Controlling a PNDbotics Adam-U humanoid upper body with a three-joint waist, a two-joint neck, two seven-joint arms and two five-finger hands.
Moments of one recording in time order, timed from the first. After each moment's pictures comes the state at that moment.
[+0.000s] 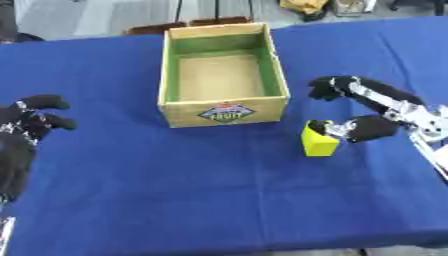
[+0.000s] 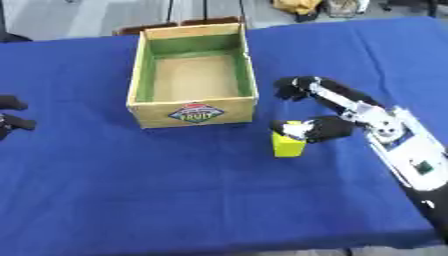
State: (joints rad) left arm -0.26 0.26 -0.05 -1.76 0.14 -0.04 -0.17; right arm -0.33 -0.70 0.16 -1.64 0.21 -0.09 0.39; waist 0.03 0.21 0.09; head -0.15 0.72
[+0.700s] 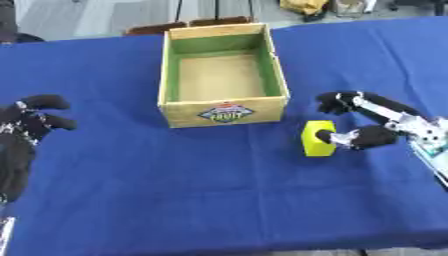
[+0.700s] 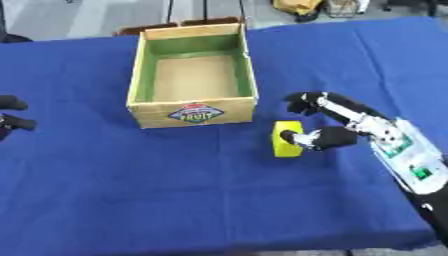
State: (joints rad) left arm -0.26 0.26 -0.05 -1.76 0.14 -0.04 -0.17; right arm -0.32 -0.70 0.16 -1.54 0.23 -0.11 0.40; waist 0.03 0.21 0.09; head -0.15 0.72
